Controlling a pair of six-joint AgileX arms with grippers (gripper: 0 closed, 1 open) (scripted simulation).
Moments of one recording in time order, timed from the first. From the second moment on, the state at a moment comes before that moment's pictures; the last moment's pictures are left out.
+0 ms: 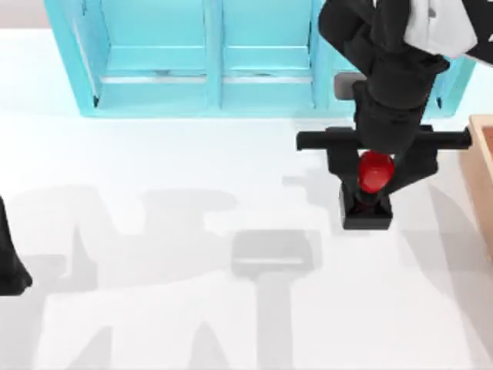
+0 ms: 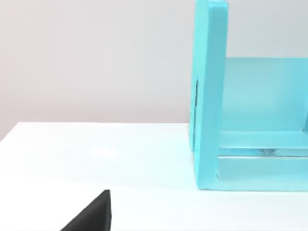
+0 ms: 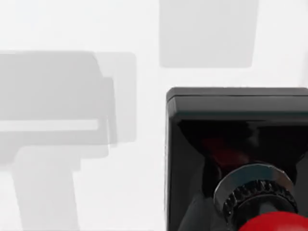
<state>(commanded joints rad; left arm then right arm) 0.00 0.00 0.00 0.00 0.00 0.00 0.53 2.03 1.73 -1.29 0.00 0.55</state>
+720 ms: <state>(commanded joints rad) 0.00 0.00 0.00 0.00 0.00 0.00 0.61 2.14 1.70 -1.13 0.00 0.63</state>
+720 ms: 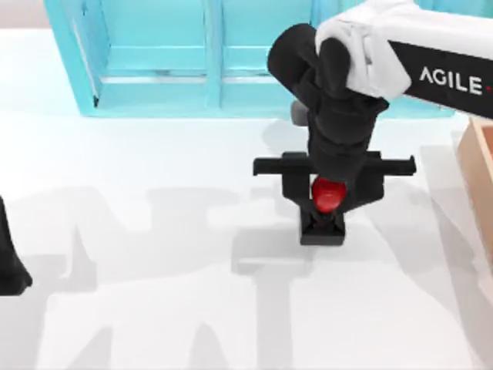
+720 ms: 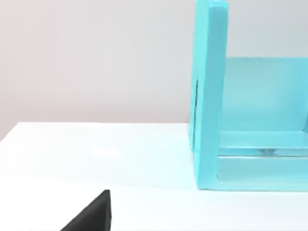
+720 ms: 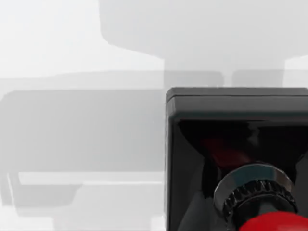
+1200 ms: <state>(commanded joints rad) 0.00 0.00 0.00 0.00 0.00 0.00 0.61 2.15 1.65 -1.07 0.00 0.64</state>
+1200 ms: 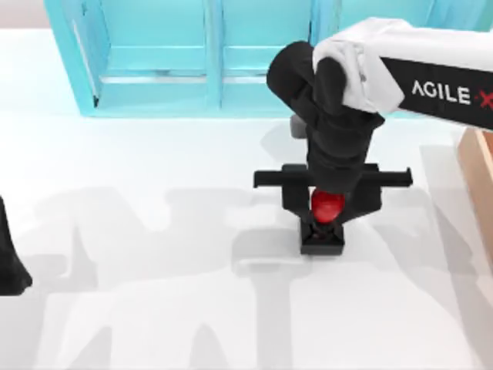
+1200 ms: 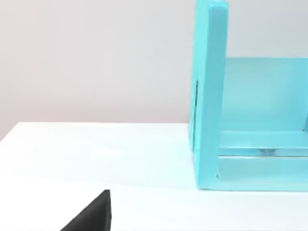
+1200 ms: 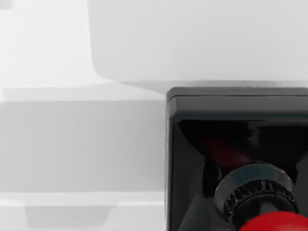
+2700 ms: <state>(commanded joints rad) 0.00 0.00 0.00 0.00 0.00 0.00 0.61 2.17 1.77 -1.18 0.00 0.64</state>
